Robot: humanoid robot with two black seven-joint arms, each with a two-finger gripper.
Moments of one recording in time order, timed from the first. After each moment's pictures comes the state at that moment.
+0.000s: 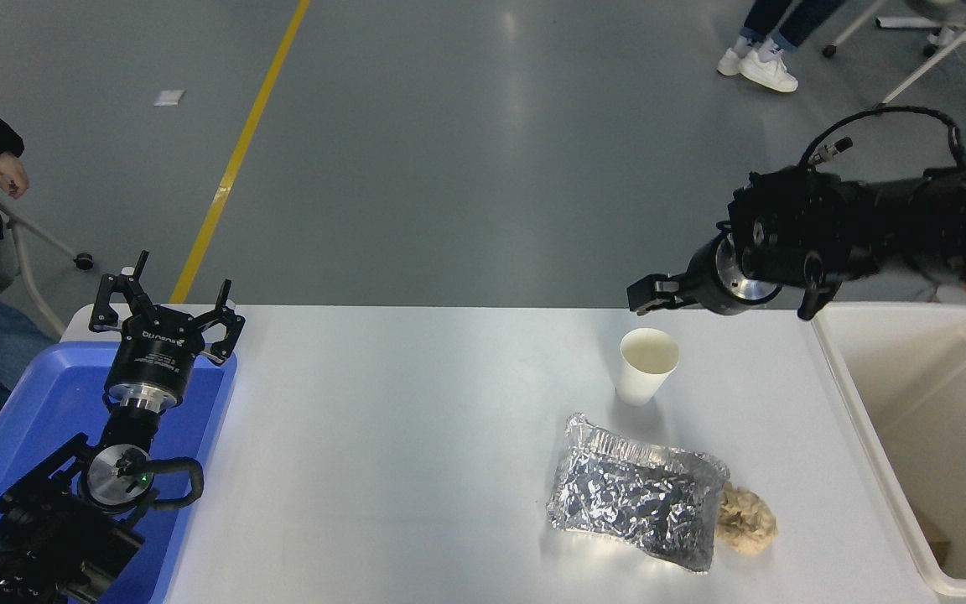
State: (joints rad) left arm -0.53 0.23 -1.00 -0.46 -0.12 -0.69 -0.39; right arm 1.58 -0.07 -1.25 0.84 -0.14 0.24 0.06
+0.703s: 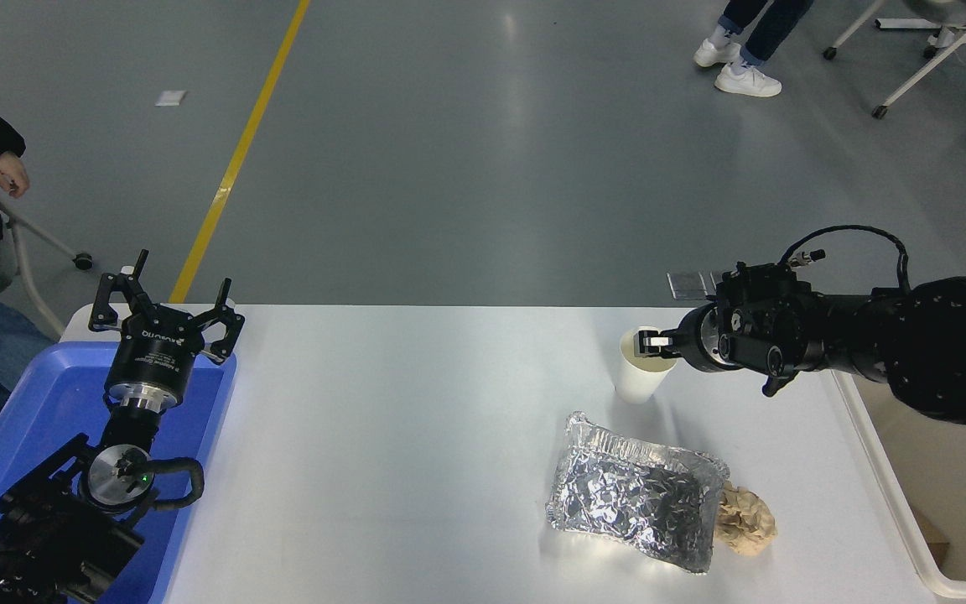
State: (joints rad) left arm -0.53 0.23 -1.00 -0.46 -0.12 -0.69 -0.39; right arm 1.32 -0.04 -1.16 0.66 -0.19 0.18 0.04
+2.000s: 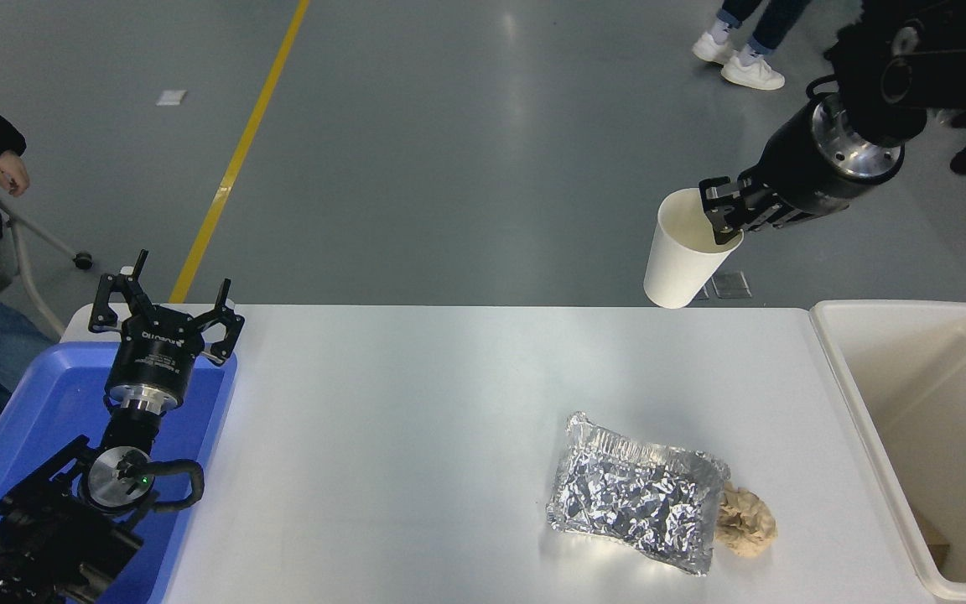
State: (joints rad) left arm -0.53 0.23 -1.00 -0.46 -0.12 -0.69 -0.39; right arm 2.39 -0.30 -1.27 1.34 -0.19 0.68 0.05
